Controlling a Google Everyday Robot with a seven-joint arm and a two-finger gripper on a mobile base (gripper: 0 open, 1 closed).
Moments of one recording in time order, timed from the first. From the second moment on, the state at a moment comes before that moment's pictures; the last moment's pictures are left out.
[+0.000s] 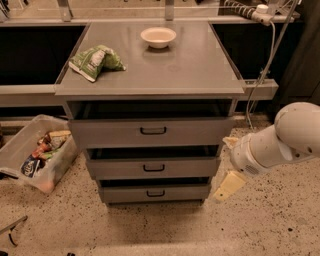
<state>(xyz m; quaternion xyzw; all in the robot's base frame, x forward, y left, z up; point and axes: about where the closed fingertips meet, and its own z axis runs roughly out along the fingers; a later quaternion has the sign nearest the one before) 0.476 -0.177 0.720 -0.55 0.79 0.10 0.25</state>
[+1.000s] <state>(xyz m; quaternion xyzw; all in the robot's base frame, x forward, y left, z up) 0.483 -0.123 0.573 -0.57 0.77 0.17 0.24</state>
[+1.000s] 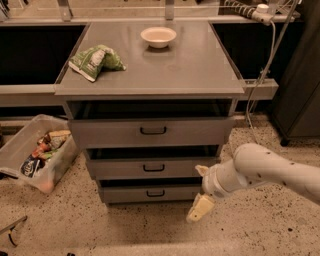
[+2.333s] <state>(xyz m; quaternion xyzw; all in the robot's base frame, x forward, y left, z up) 0.562 -0.087 0.498 -0.53 0.76 0.17 0.32</state>
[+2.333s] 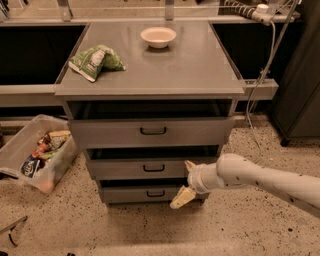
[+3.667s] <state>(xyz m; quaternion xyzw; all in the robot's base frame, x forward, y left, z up) 0.627 -0.082 0.472 -0.53 0.75 0.15 0.37</state>
